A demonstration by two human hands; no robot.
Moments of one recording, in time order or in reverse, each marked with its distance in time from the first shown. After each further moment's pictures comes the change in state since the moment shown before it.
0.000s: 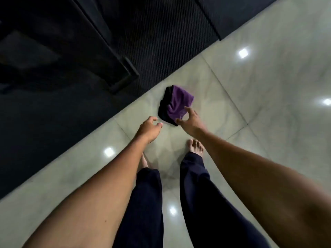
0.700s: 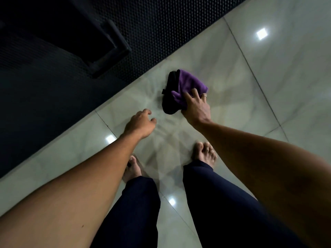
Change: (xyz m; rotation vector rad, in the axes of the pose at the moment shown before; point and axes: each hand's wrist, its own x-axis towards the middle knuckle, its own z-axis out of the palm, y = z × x) left_hand 0.156 -0.065 0.056 0.282 0.026 -0.032; right_hand 0.175 0.069 0.070 -0.569 0.132 -0.271
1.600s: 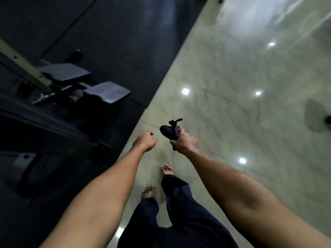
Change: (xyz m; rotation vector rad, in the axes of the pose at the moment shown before) left_hand -0.494 0.291 -0.203 0.354 0.029 0.468; right_hand -0.493 -0.004 -0.446 0.465 0.191 0.593
